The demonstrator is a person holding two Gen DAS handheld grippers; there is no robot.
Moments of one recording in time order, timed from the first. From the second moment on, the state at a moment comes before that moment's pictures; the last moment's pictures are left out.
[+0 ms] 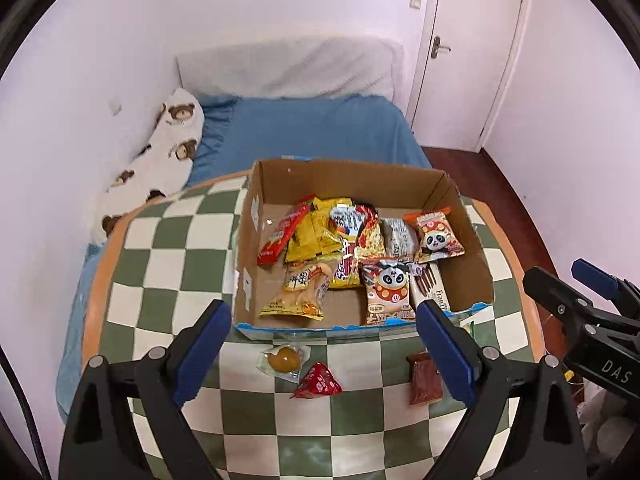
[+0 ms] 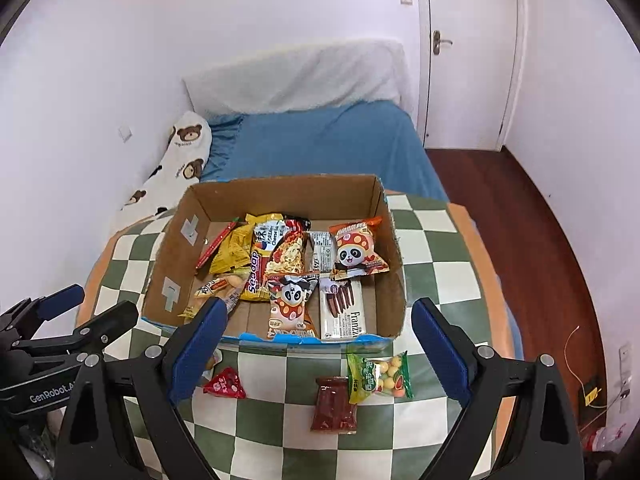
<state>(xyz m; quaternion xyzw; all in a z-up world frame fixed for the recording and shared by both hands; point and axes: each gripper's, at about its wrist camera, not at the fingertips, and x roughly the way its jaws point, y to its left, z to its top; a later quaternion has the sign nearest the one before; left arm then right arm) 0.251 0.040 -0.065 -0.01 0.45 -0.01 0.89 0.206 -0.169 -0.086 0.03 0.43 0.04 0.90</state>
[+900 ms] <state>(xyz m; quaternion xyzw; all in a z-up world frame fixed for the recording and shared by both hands) 0.228 0.087 -0.247 -0.01 0.62 0.06 0.78 0.208 -0.209 -0.330 0.16 0.65 0.04 0.74</state>
